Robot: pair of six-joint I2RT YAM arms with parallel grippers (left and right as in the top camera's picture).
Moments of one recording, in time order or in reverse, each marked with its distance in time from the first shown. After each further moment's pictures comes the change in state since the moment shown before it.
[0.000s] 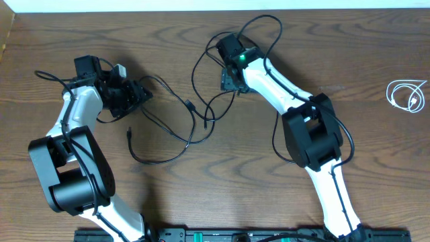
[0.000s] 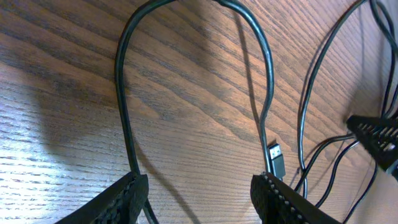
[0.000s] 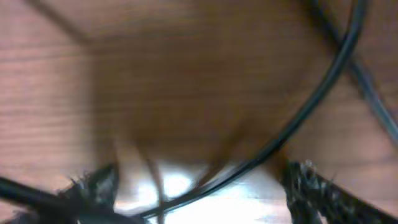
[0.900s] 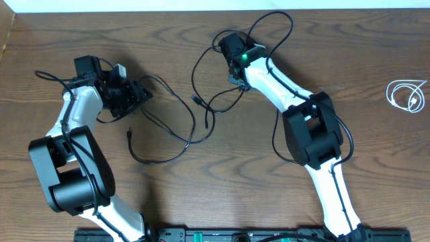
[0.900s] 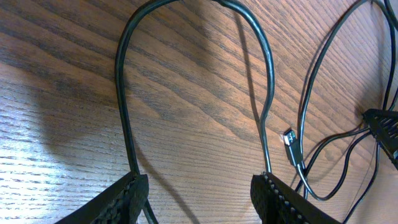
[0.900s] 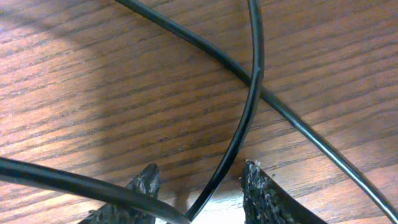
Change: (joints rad) left arm 0.000 0.000 0.000 0.000 0.000 0.000; right arm -0.014 0.017 0.002 0.037 0.138 0.151
